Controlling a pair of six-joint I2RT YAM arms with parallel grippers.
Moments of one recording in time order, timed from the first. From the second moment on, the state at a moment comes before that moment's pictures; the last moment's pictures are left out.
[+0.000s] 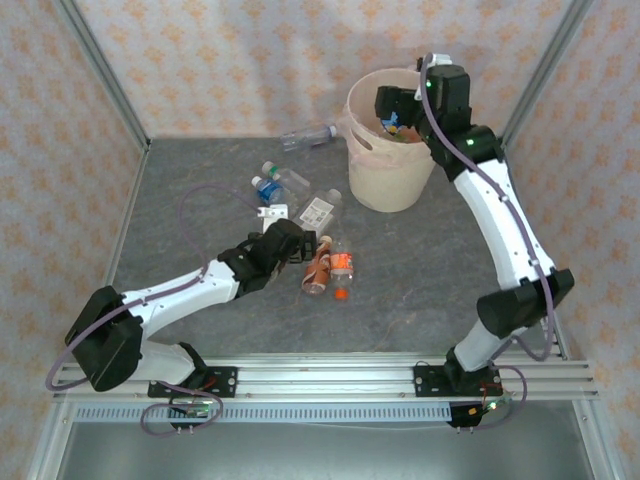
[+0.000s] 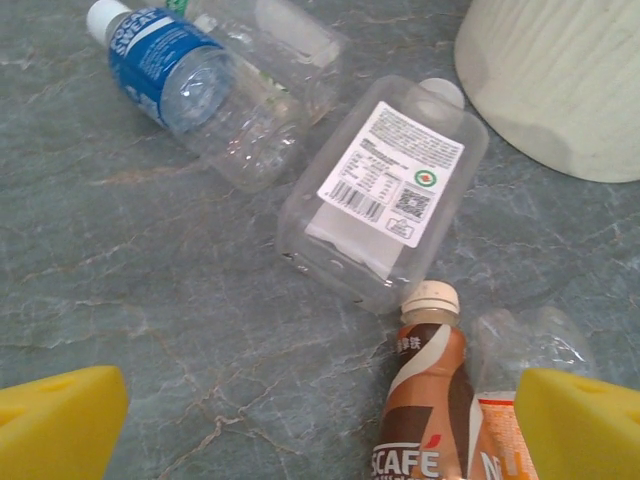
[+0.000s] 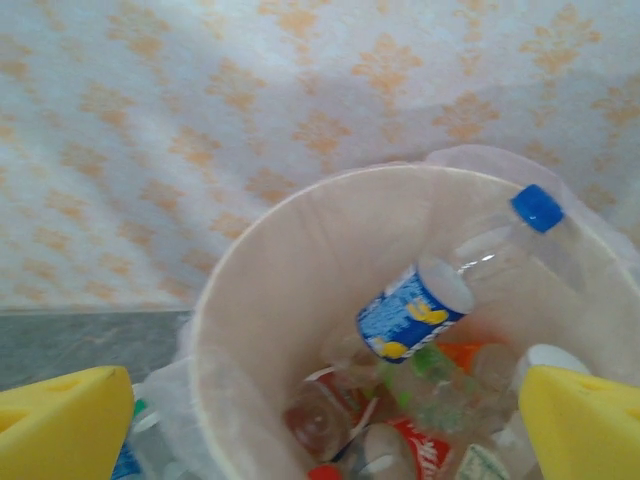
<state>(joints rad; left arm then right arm) -0.73 1.34 0.84 -0.26 -0.48 -0.65 0.36 1.61 1.91 -0.63 0.17 0.24</state>
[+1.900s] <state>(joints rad) -0.70 1.18 0.68 -0.21 -0.60 -0.78 0.66 1.79 1.11 -0.56 0.06 0.73</state>
